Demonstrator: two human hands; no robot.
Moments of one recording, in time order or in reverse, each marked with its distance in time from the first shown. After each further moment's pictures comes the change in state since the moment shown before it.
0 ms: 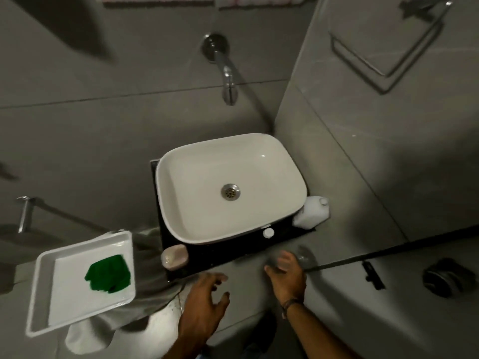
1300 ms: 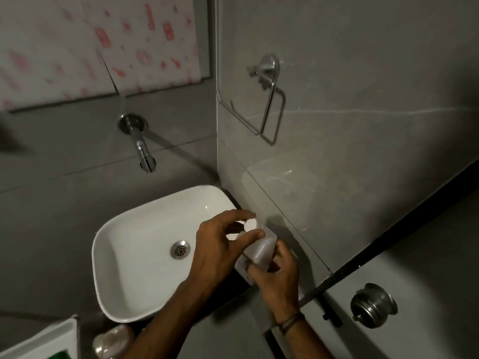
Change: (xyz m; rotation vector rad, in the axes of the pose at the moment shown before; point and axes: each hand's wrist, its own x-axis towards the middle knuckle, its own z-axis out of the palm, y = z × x) left_hand 0.111 0.318 -0.017 -0.283 0.065 0.495; right_hand 0.026 -0.133 -0.127 0.220 0.083 -0.436
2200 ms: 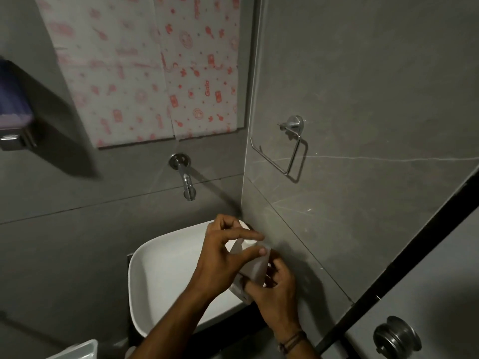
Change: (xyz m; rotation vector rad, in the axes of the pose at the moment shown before) left_hand -0.021 0.044 -0.077 -0.057 0.063 0.137; right_hand -0.034 -0.068 0.035 0.161 -0.160 -0.128
